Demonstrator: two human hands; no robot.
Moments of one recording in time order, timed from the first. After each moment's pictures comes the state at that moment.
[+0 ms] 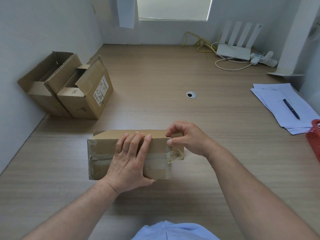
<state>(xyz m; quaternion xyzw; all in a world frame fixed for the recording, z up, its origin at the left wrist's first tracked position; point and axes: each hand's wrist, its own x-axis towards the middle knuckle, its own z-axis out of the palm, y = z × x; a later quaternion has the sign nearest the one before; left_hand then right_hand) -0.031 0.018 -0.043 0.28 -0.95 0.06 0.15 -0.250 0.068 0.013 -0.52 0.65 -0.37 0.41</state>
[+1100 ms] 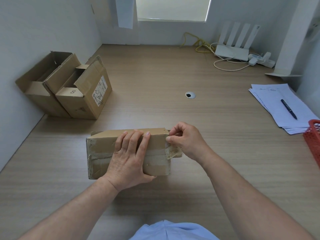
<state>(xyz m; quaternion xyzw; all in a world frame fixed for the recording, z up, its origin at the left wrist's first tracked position) -0.036 0.015 -0.041 0.29 -0.94 0.05 0.16 -0.232 0.071 0.004 -0.41 0.71 -0.44 0.36</state>
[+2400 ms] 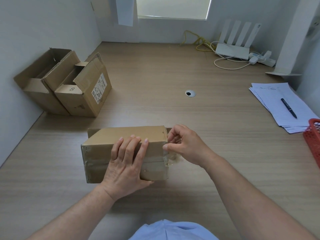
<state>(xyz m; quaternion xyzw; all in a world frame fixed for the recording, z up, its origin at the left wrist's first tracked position) -0.021 0.028 -0.060 0.27 -0.94 0.08 0.20 -0.234 0.084 -0.004 -0.51 0.69 -0.37 0.35</state>
